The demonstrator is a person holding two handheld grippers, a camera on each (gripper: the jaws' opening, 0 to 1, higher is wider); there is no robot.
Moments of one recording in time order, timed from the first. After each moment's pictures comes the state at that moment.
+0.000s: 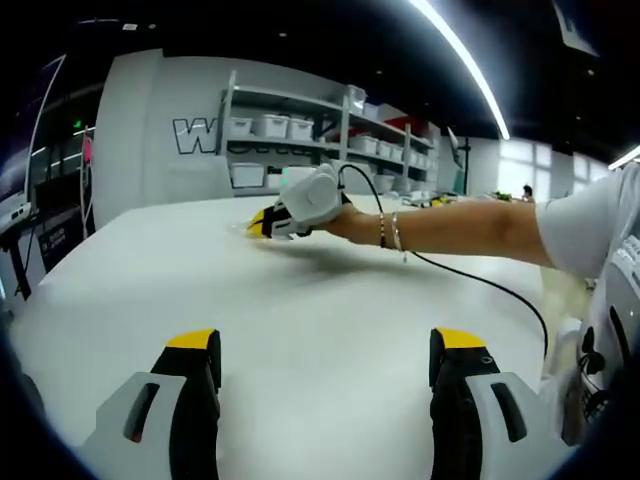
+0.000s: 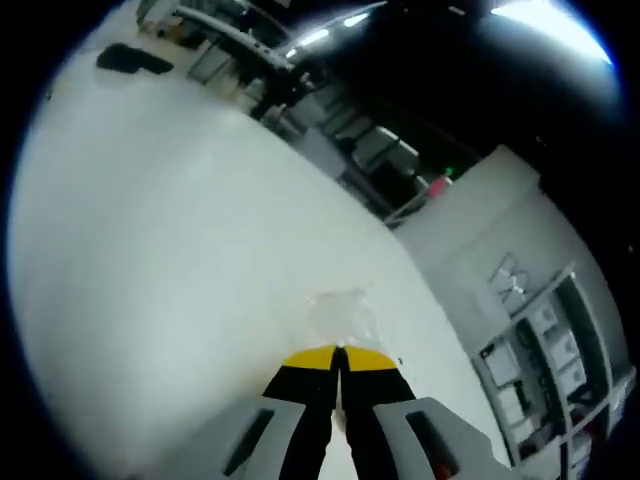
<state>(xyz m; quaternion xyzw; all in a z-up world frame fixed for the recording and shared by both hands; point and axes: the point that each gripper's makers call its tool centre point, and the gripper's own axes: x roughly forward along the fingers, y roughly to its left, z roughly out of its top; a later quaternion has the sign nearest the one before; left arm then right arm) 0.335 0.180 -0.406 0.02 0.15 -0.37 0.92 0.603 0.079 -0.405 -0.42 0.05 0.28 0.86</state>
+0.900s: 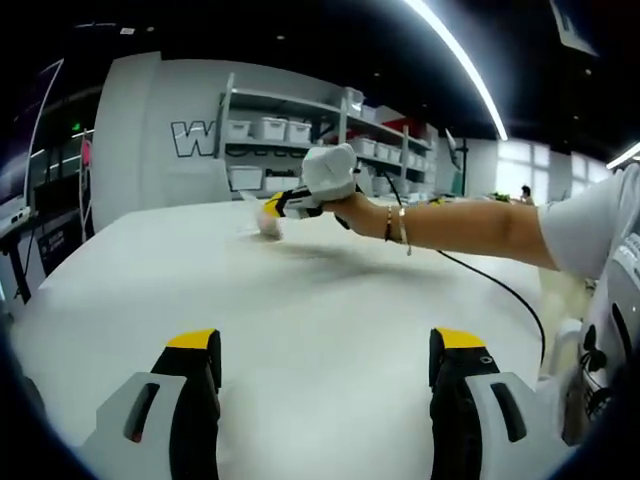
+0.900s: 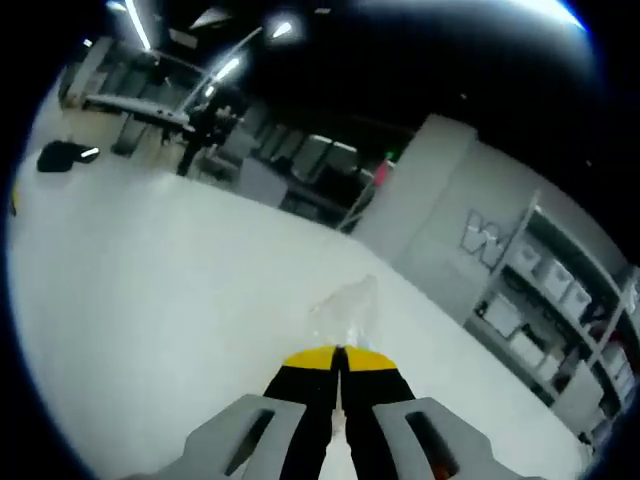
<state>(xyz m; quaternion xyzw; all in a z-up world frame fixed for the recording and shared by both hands) 0.331 0.182 -0.403 0.02 0.14 -0.38 0.92 0.623 0.046 -0.374 -0.30 0.05 0.23 0.92</state>
